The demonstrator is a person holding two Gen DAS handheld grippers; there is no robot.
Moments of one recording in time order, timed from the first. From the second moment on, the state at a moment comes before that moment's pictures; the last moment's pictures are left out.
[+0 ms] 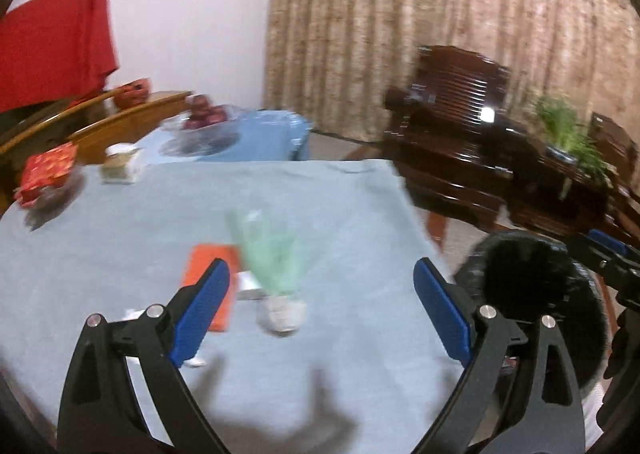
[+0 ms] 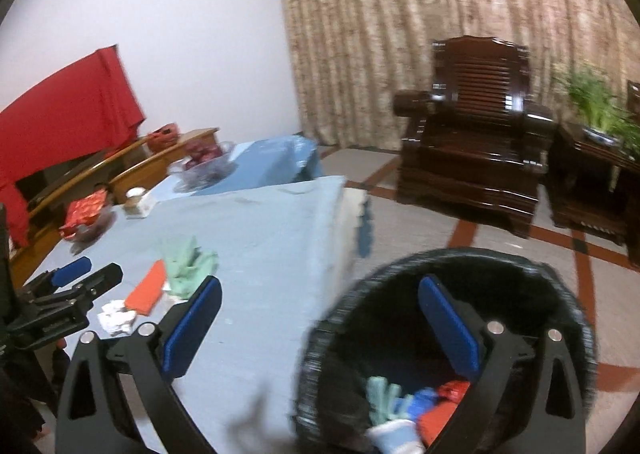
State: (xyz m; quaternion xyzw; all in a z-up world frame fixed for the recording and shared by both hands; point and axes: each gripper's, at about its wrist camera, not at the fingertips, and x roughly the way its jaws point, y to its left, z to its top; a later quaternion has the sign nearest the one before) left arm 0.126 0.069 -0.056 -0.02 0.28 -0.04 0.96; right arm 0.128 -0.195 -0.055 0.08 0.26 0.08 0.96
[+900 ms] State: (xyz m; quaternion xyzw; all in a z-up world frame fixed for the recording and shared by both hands) left arm 0.140 0.214 -0.143 -0.07 0.37 0.07 0.92; right arm 0.209 -0.025 -0.130 0.02 0.32 0.17 0.93
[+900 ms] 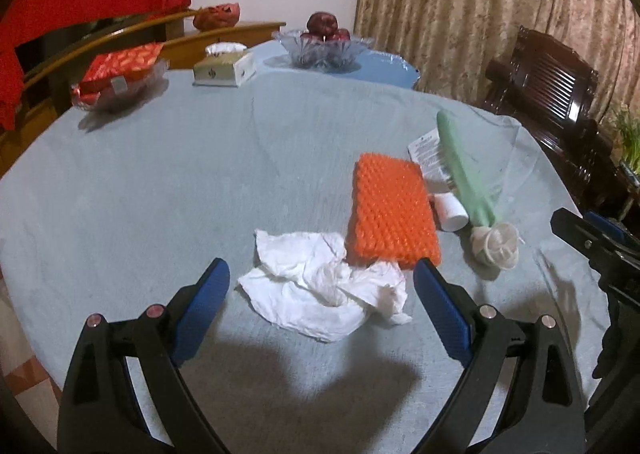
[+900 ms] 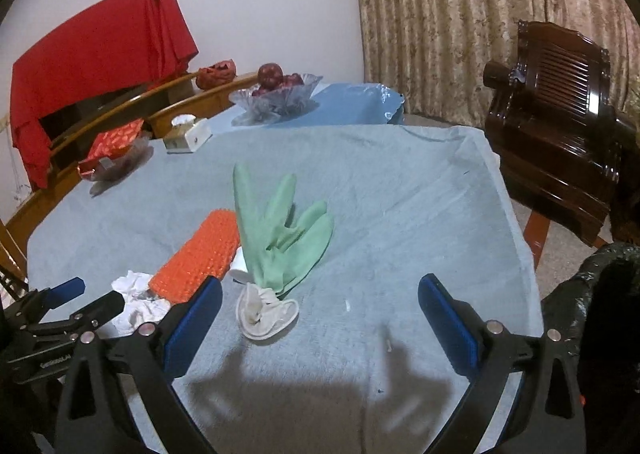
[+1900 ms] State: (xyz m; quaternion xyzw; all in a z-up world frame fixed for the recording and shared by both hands) left arm 0.160 0.238 -0.171 -0.11 0.40 0.09 0.90; right arm 0.264 0.024 -0.166 0.01 0.39 0.18 0.90
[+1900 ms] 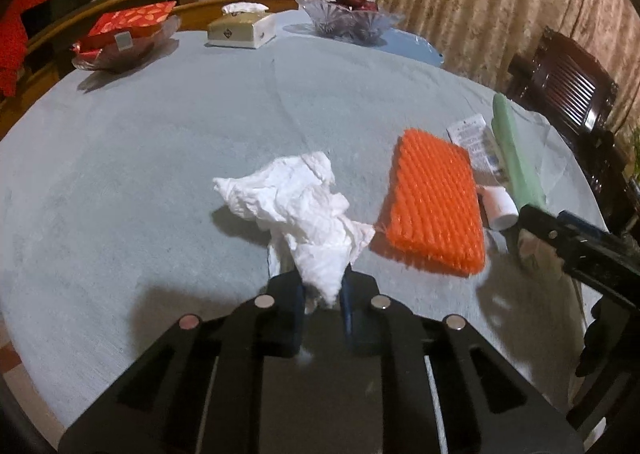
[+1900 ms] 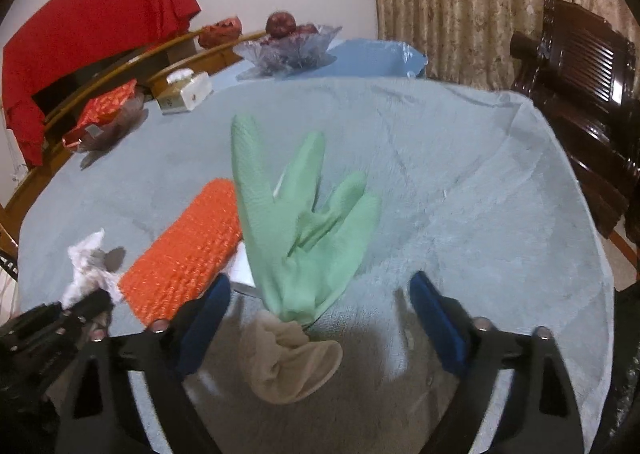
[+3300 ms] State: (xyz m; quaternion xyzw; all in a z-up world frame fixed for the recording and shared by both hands) left arm 0.144 0.111 -0.066 -0.06 0.31 -0.01 0.95; right arm 0.184 -0.068 -0.062 0.05 0.29 0.22 0.93
